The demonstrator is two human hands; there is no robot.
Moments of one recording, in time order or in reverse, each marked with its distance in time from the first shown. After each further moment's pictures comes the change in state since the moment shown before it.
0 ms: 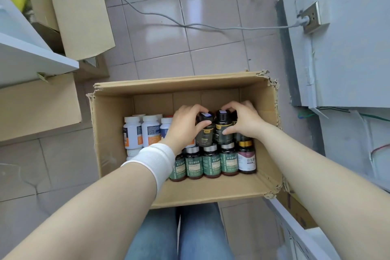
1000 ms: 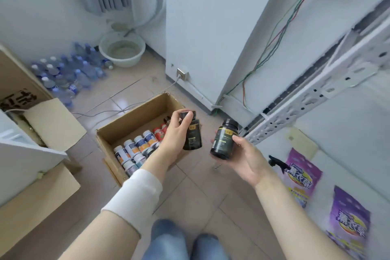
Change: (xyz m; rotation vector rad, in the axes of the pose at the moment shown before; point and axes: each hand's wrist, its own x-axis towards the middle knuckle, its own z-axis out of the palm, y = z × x) left_hand -0.373 0.173 -0.132 -0.849 -0.304 0.254; right_hand -0.503 -0.095 0.133 1.932 0.520 -0.338
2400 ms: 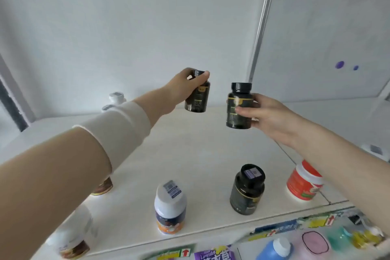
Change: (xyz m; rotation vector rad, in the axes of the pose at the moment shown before) left_hand -0.131 0.147 0.790 0.577 -1.033 0.553; right_hand -0.471 -0.448 -0.367 -0.478 0.712 -0.835
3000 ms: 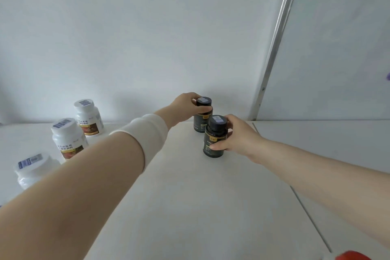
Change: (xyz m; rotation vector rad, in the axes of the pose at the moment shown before) left_hand 0.130 -0.072 0.047 0.244 0.034 -0.174; right_hand 0.140 0.068 -0.024 -0.474 -0.033 0.081
